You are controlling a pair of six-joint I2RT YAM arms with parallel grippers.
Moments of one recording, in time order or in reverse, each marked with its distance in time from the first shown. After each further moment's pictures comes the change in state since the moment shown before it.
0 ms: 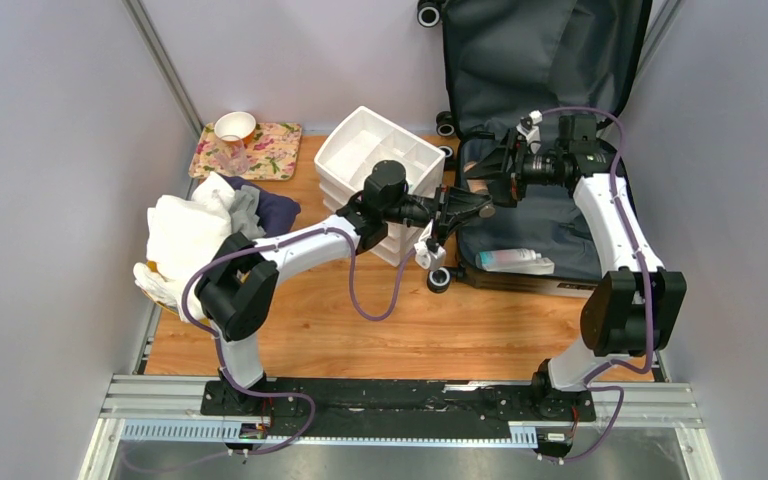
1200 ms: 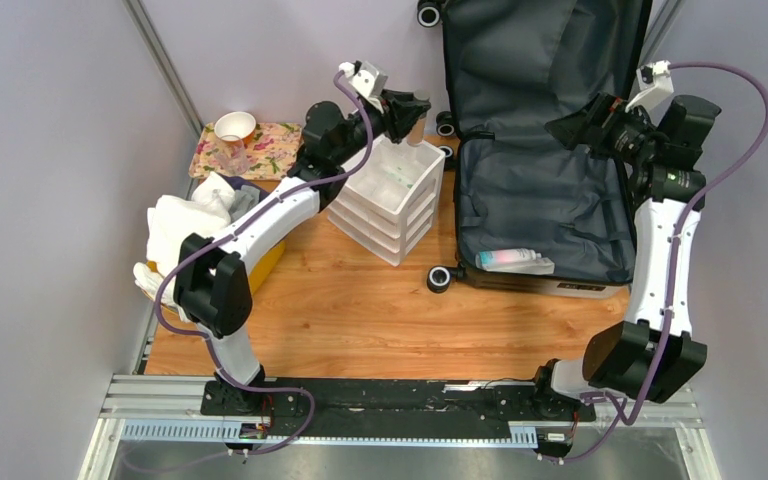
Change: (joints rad) left arm 0.251 -0.055 0.237 0.059 -0.620 -1.575; right arm -0.308 -0.191 0.058 0.284 0.343 -0.319
